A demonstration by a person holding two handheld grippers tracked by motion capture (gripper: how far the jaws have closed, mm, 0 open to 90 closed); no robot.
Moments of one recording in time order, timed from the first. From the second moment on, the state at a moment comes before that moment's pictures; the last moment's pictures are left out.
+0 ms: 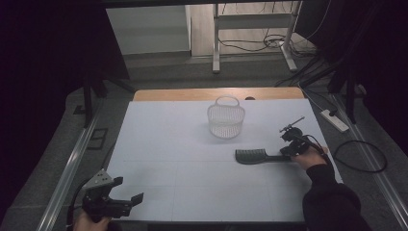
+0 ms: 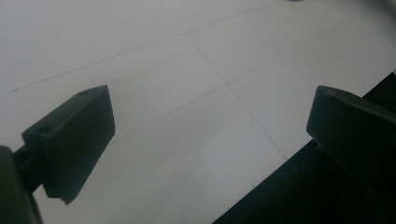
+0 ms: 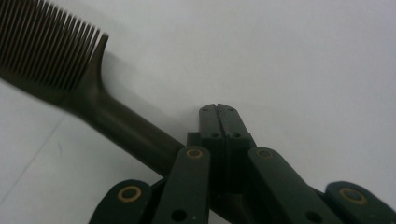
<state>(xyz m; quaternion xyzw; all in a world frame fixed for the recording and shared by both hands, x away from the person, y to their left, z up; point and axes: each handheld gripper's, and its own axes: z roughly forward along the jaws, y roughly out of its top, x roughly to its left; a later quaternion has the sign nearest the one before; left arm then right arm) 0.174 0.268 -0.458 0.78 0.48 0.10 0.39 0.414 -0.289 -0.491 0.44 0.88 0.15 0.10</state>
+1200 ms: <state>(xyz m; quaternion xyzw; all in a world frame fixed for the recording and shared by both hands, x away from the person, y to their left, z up) 0.176 0.267 -0.458 0.78 0.48 0.10 0.39 0.338 -0.302 -0.489 0.43 0.89 0.15 0.09</state>
